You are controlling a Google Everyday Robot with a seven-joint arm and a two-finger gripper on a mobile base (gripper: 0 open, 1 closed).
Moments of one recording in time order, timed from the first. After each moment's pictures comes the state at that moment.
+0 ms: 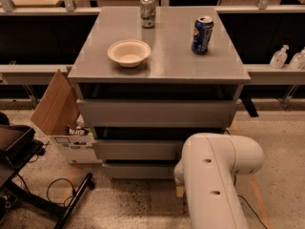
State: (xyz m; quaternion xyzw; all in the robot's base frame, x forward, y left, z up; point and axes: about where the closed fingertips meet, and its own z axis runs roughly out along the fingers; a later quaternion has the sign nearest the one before) arm 0.624 -0.150 0.164 -0.69 0.72 -0.06 0.08
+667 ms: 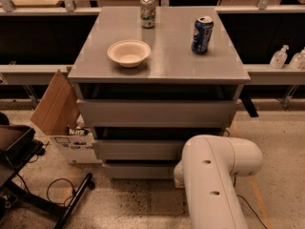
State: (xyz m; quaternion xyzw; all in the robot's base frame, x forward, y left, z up) arm 0.622 -0.148 0.152 -0.69 0.72 -0.05 0.08
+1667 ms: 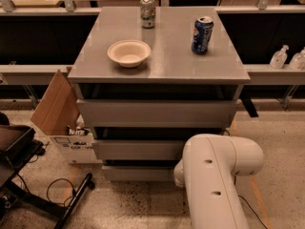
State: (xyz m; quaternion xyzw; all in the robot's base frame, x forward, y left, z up) arm 0.622 -0.148 0.159 -0.69 0.72 -0.05 0.08
